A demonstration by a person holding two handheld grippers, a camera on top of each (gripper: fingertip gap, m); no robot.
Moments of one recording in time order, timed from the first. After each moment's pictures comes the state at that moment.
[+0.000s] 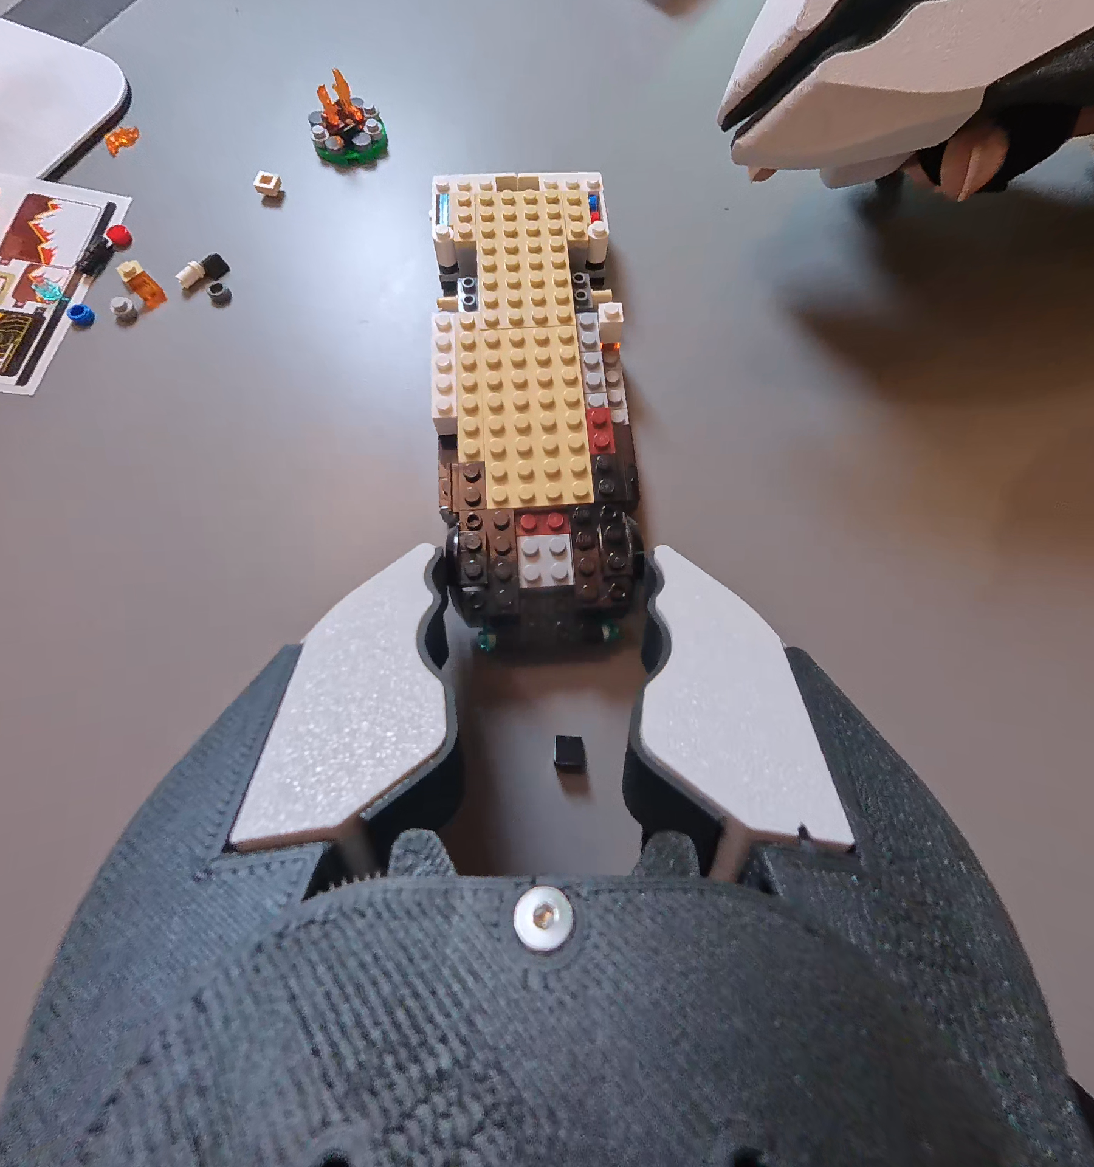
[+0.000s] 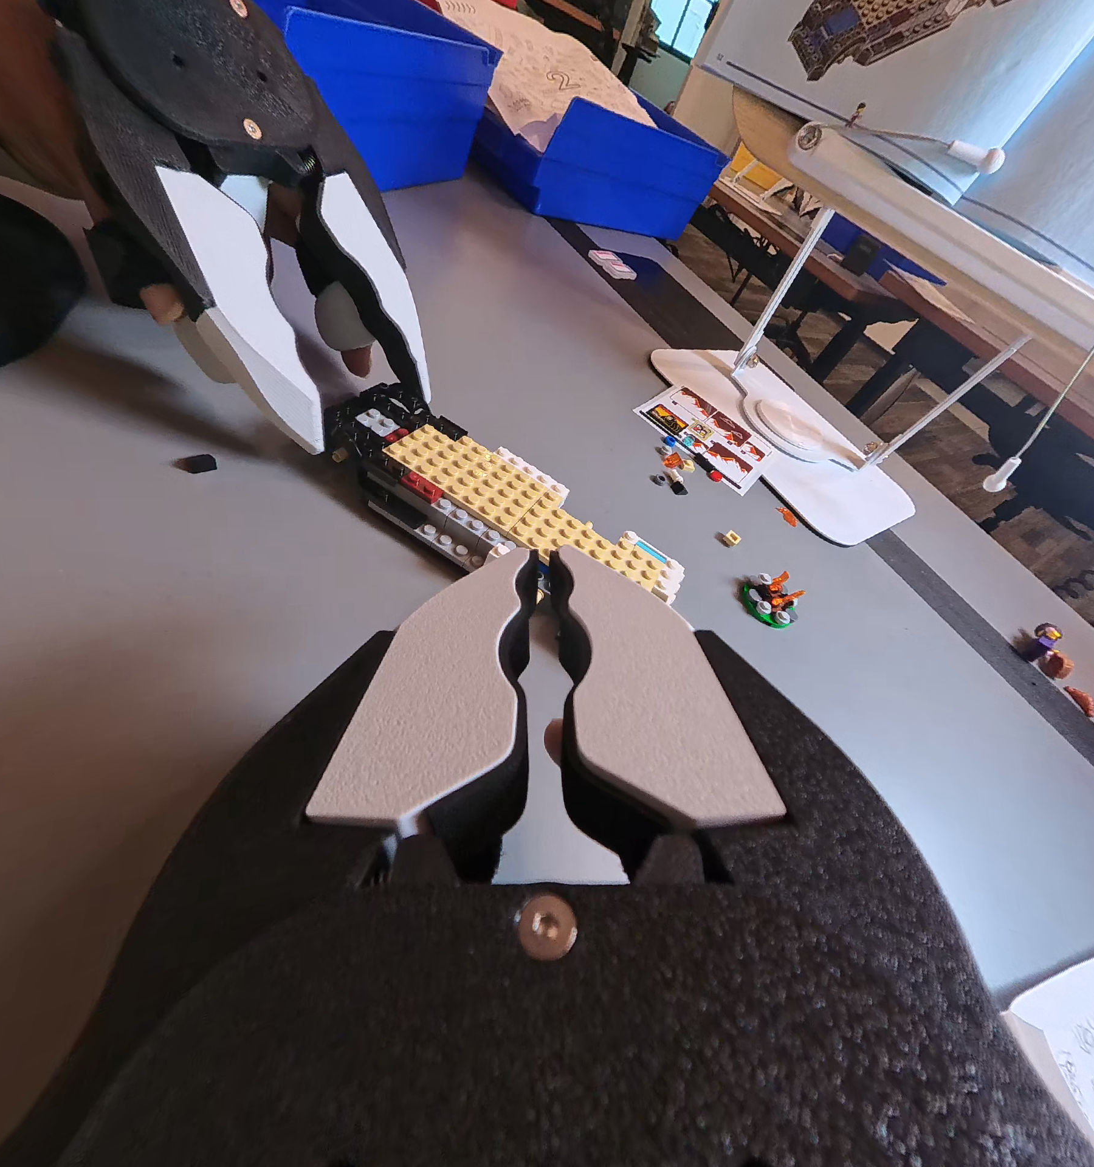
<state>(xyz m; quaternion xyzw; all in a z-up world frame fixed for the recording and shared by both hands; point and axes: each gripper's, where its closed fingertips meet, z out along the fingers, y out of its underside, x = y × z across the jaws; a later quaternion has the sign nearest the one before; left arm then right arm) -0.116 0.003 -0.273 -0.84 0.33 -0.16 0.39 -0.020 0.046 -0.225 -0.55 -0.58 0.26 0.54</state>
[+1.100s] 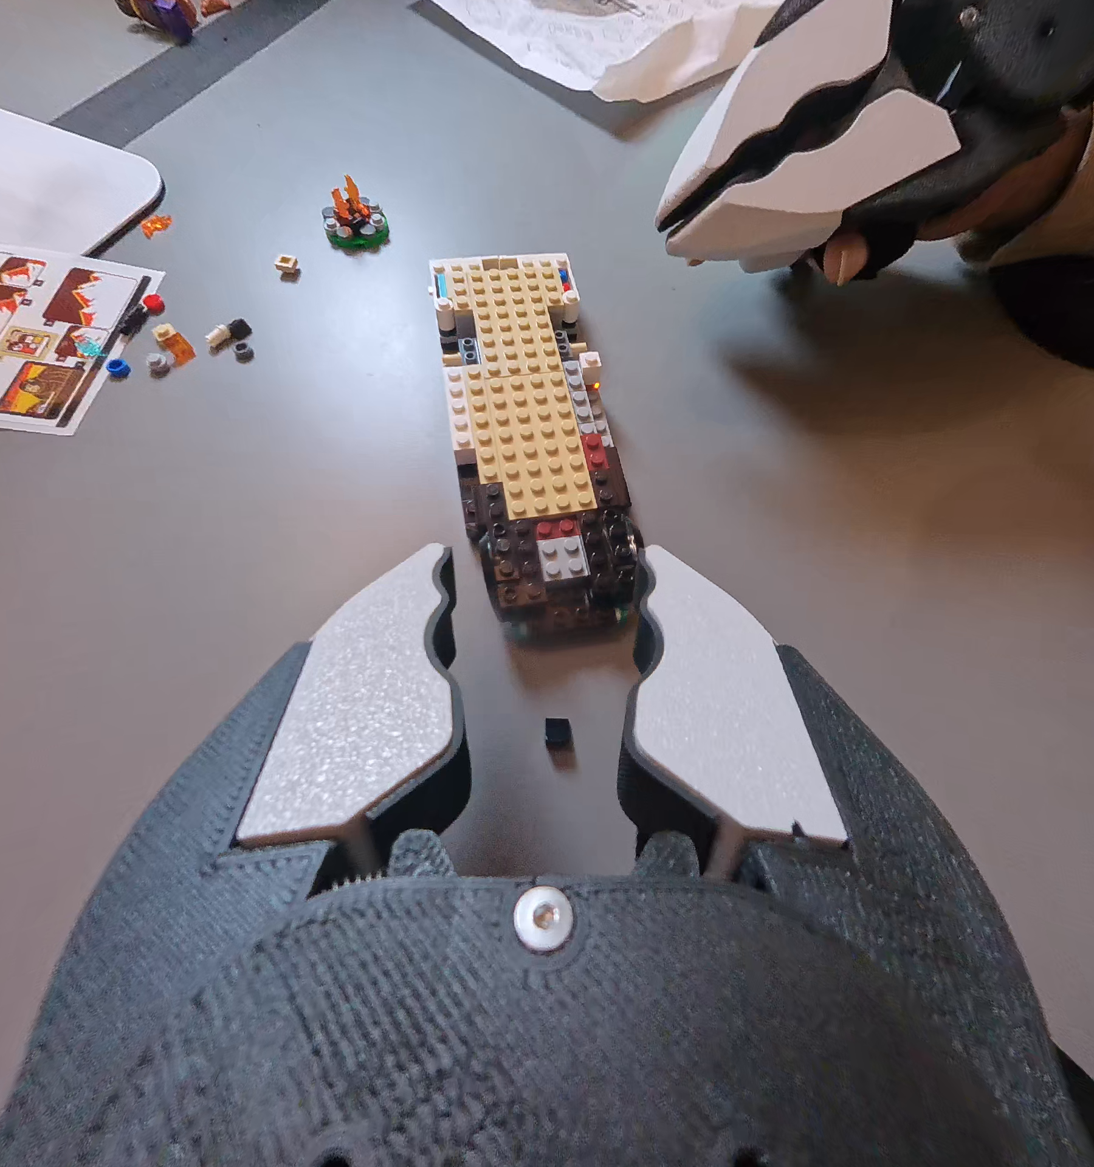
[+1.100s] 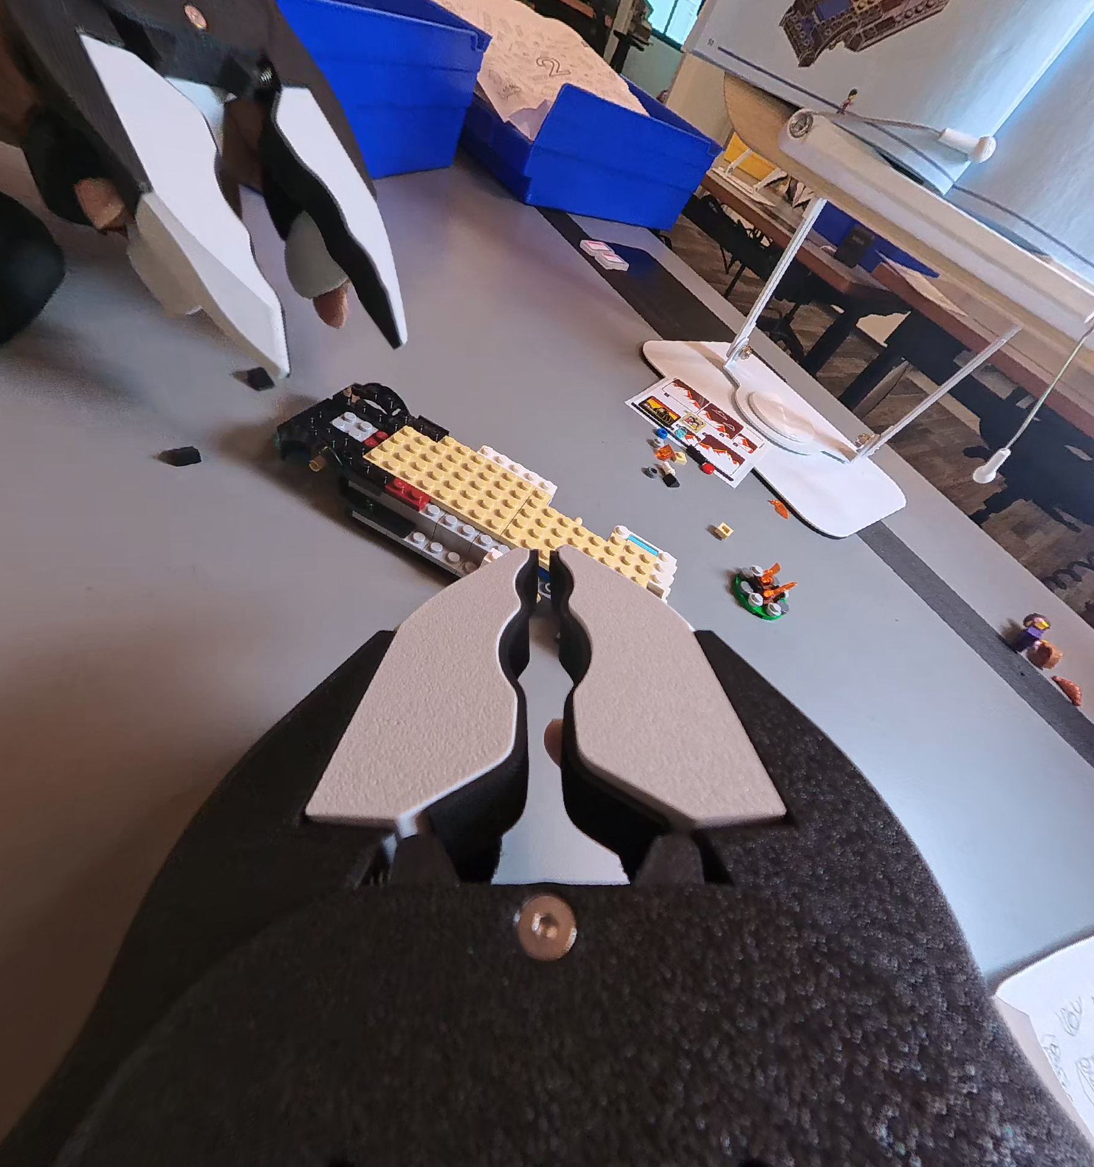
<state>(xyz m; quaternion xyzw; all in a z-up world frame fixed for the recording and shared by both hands) -0.120 -0.005 -0.247 -0.82 0.33 -0.21 0.42 -0.018 0.049 -0.226 -0.55 -0.58 0.25 0.54</state>
